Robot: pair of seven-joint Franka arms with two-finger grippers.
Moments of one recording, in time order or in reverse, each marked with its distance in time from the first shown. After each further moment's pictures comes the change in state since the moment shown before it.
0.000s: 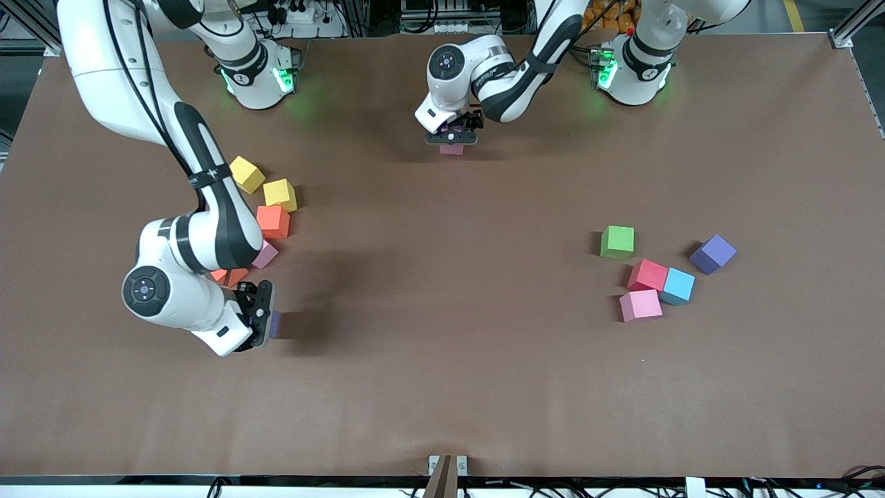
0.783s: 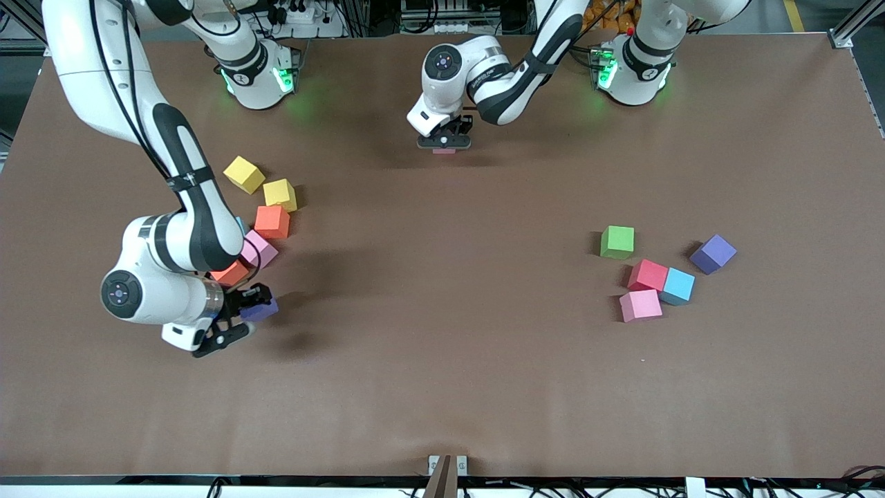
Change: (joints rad) left arm -0.007 0.024 0.020 0.053 -0.015 0.008 0.000; right arm -0.043 -0.036 -0.005 -0.079 0.128 -0.089 0.832
